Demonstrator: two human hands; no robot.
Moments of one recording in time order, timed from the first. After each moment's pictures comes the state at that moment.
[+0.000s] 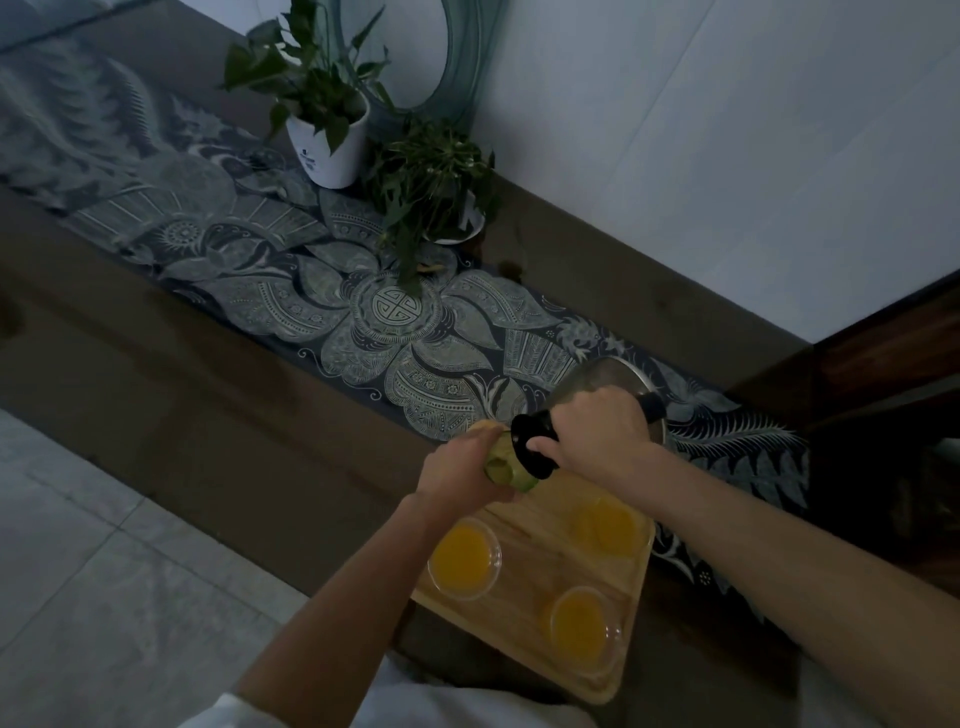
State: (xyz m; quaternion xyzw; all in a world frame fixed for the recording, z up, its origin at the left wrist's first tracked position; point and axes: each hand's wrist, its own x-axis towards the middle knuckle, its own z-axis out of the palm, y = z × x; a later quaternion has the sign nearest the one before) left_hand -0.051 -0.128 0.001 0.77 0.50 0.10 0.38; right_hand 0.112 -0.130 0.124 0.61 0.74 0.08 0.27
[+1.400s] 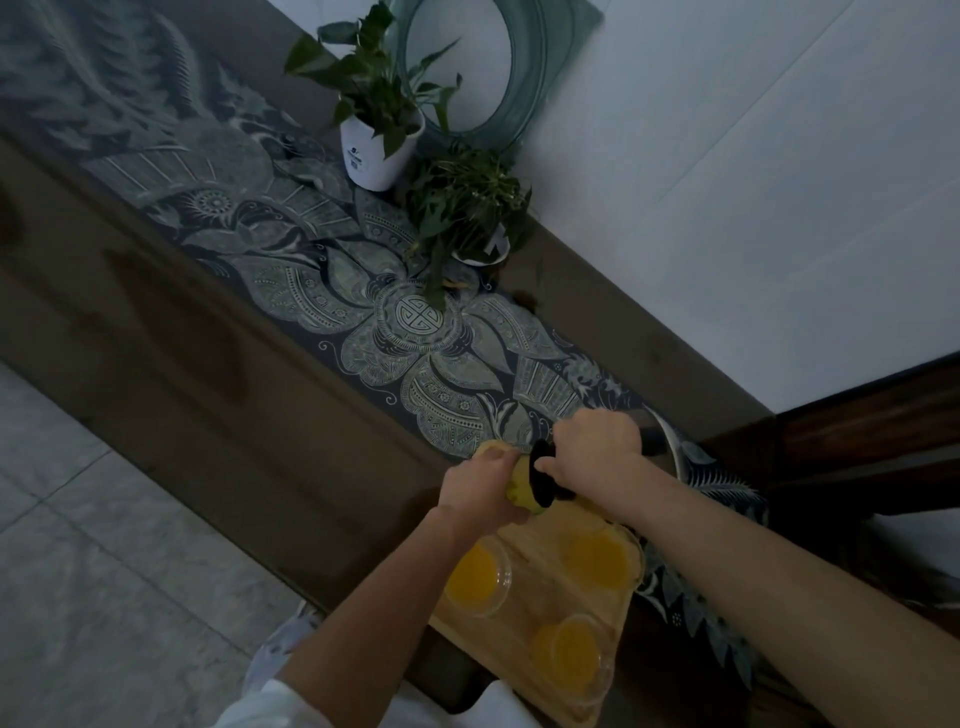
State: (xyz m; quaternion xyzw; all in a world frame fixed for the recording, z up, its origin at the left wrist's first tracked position) left_hand -0.055 -0.130 -0.012 0.79 0.48 0.12 0.38; right_hand 0.049 -0.110 0.137 0.65 0.65 0.03 0.39
